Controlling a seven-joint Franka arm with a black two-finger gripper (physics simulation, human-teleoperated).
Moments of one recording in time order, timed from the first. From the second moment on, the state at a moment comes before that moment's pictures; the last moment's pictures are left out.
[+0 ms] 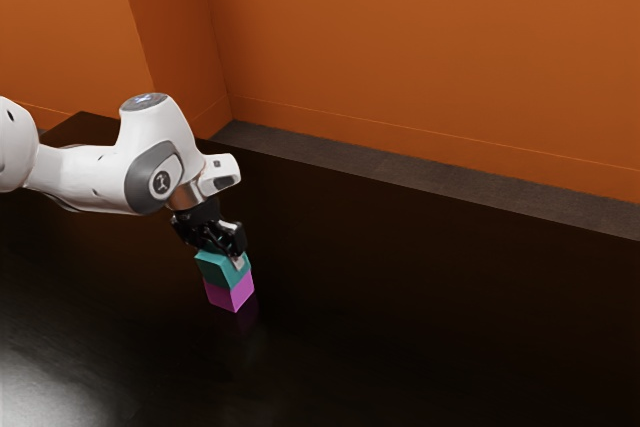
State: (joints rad) arm -0.03 0.07 0.05 -2.27 -0.17 2.45 0.11
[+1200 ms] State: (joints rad) arm -0.01 0.07 0.06 -2.27 -0.18 2.45 0.12
